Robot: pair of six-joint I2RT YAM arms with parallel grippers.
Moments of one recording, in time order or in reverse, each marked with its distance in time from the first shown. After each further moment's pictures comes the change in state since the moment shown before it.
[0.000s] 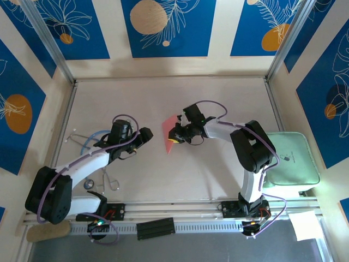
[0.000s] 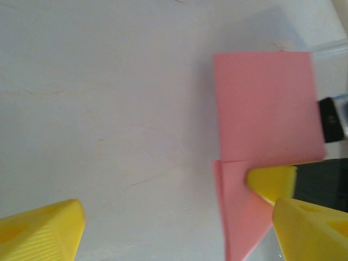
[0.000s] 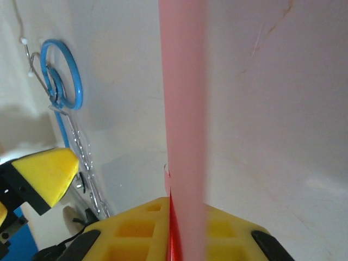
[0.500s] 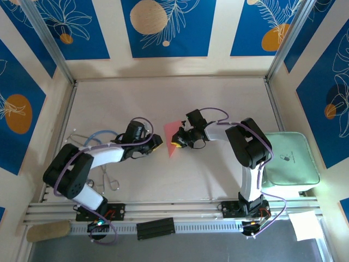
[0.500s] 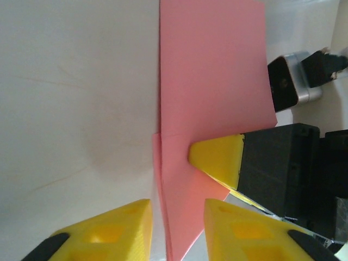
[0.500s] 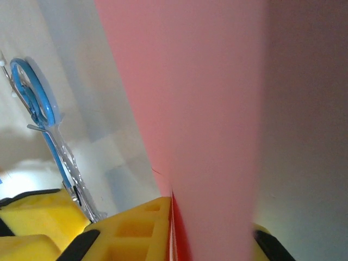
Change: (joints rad) left arm -0.124 0.278 0.037 0.249 0.131 -0.115; right arm -0.026 0.063 -0.068 0.079 -0.002 0.078
